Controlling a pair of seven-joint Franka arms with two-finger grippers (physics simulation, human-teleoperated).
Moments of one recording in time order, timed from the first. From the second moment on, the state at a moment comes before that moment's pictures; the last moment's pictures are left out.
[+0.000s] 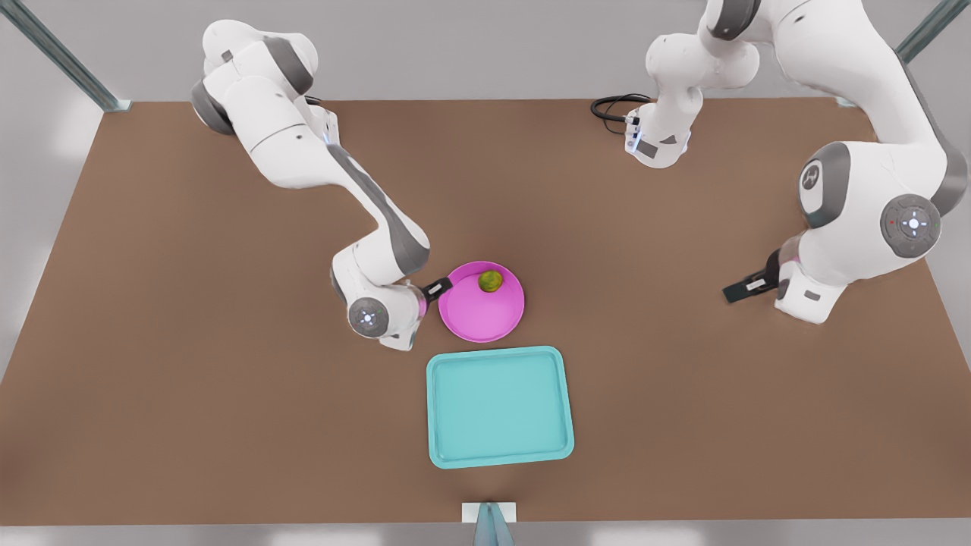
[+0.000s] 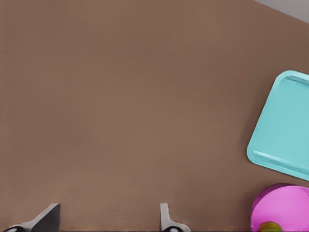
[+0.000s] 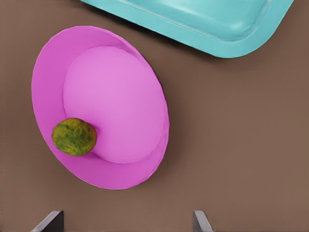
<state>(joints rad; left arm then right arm) -0.12 0.25 0.07 -1.40 -0.05 1.48 -0.41 0.33 0.73 0.26 -1.40 0.27 1.84 -0.04</state>
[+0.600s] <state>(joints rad) -0.09 0.29 -0.02 -1.39 -0.15 1.39 -0.12 0.30 0.68 0.27 -1.73 0.42 2.30 0.18</state>
